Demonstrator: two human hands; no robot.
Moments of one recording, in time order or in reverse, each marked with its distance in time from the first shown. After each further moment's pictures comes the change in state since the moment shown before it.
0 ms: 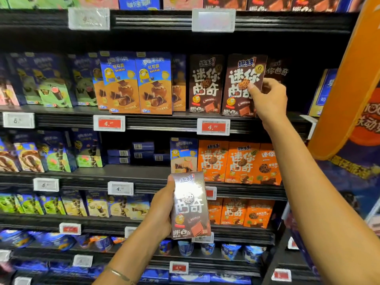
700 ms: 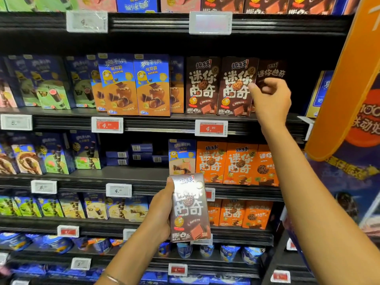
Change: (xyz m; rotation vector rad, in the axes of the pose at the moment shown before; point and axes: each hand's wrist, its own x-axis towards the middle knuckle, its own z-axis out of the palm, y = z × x) left_hand 0.000 -0.004 0.000 -0.010 -0.074 0.020; right_hand -0.010 0.002 -0.006 -0.002 0.117 -0.017
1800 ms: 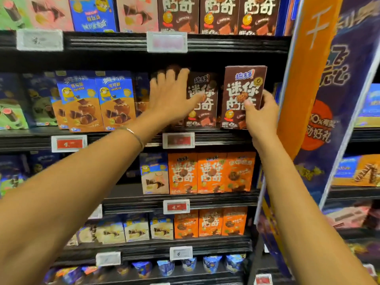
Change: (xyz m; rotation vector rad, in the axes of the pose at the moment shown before) left_hand 0.023 0.213 0.176 1.513 0.396 1.364; right_hand 0.016 0.012 -0.062 0.131 -0.038 0.044
